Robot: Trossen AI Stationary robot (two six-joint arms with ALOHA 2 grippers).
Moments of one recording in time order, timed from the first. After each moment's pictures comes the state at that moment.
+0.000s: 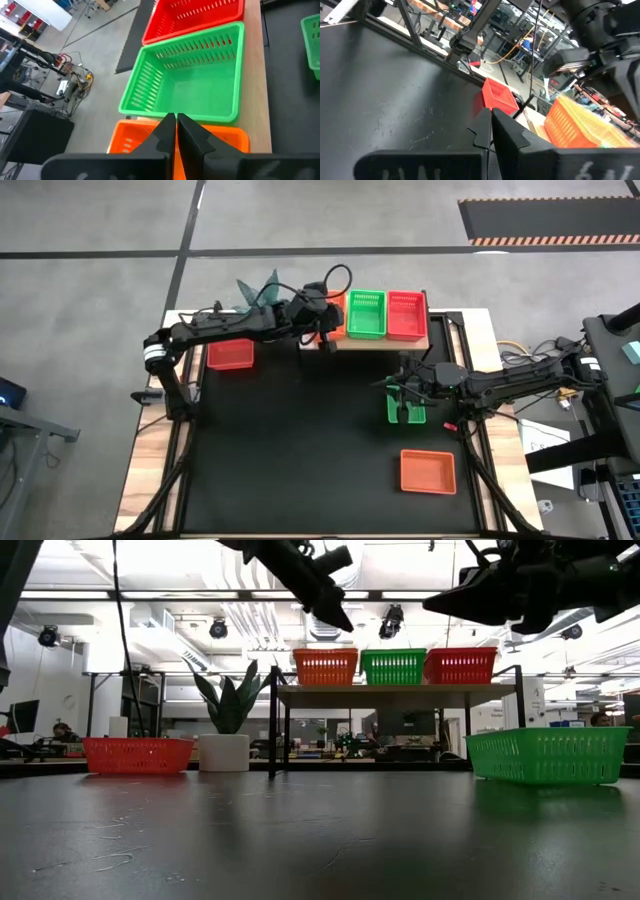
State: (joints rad) left arm 0.30 1.74 1.60 -0.32 -0.29 0.53; right arm 0.01 0.96 0.33 0.56 0.05 -0.54
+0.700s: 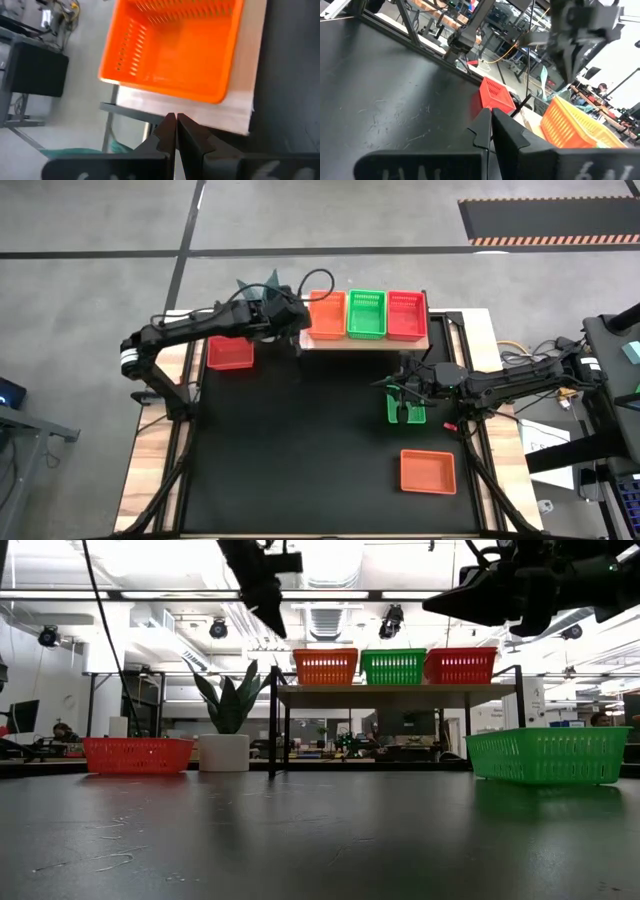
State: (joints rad) left arm 0.31 1.57 1.56 -0.84 -0.43 0.40; right arm 0.01 0.96 0.33 0.56 0.06 -0.57
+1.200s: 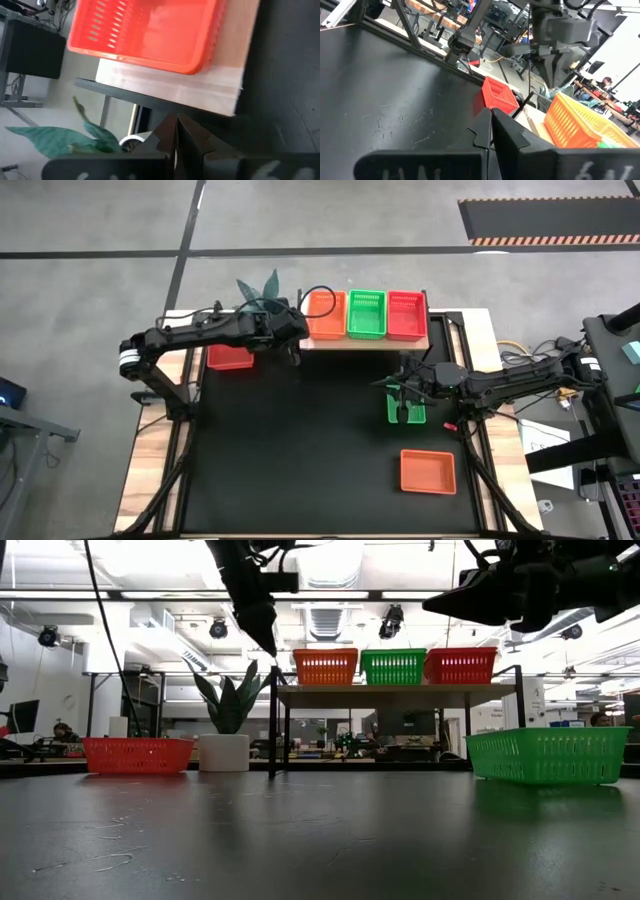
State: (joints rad) left arm 0.28 1.55 1.44 -0.82 -0.49 0.29; right arm 0.01 0.96 0.33 0.56 0.06 -0.51
